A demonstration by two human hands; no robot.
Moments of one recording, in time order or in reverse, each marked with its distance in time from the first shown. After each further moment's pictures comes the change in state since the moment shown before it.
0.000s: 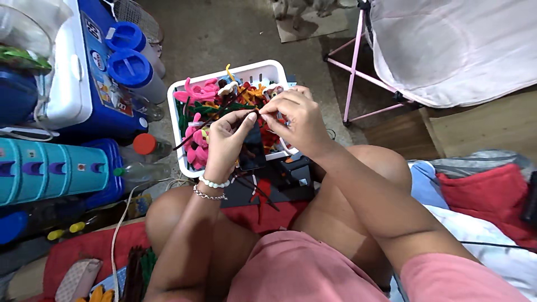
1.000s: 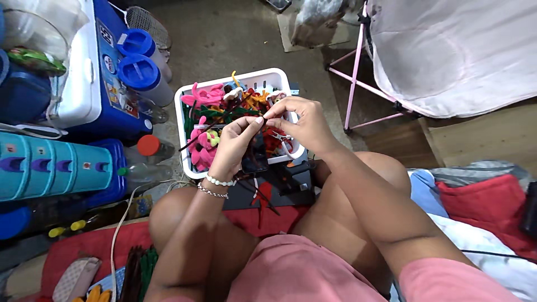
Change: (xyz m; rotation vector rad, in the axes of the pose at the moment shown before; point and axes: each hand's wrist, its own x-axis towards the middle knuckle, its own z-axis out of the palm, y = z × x) left_hand 0.007 -0.002 0.003 -0.251 -0.088 -0.132; right_hand 0.005 0.010 -0.006 0.356 -0.079 0.195
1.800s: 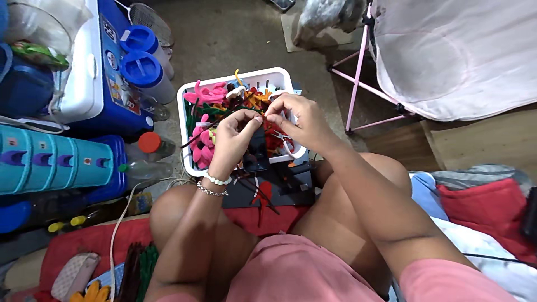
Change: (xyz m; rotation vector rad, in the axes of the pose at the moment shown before) left_hand -0.006 0.008 -0.009 0.371 0.079 0.188; right_hand 0.008 0.003 0.001 -0.099 -0.101 -0.105
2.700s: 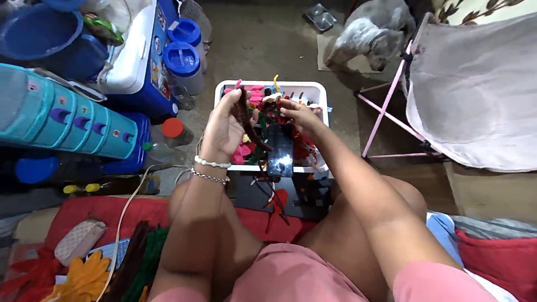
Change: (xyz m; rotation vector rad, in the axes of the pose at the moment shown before) left_hand 0.016 0.009 -0.077 -0.930 0.323 -0.299; right_hand 0.056 0.103 0.088 0.599 -0.144 0.850
